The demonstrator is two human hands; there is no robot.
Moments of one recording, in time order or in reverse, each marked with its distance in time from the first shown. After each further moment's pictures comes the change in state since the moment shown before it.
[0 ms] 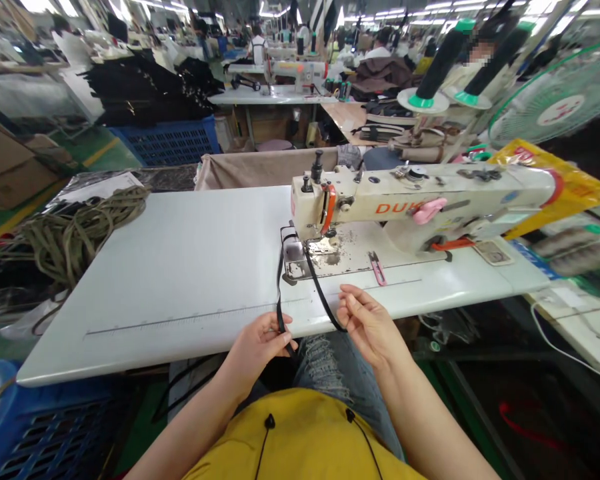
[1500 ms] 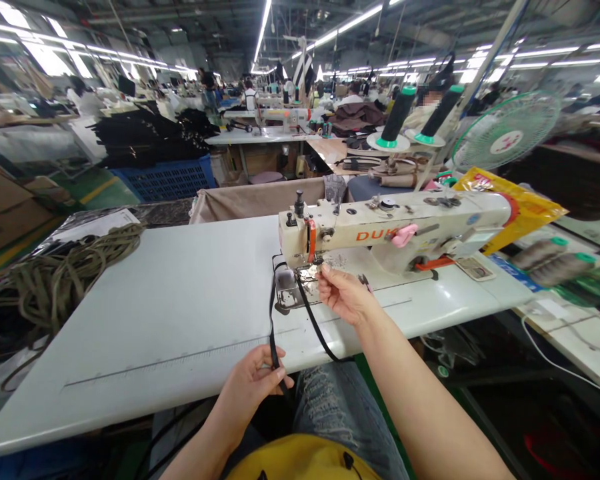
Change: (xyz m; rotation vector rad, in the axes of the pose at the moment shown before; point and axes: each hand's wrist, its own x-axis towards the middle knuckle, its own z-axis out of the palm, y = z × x) left_hand 0.004 -0.009 0.002 0.024 0.031 0.051; right_hand 0.088 -0.046 0.040 -0.167 -0.227 -0.030
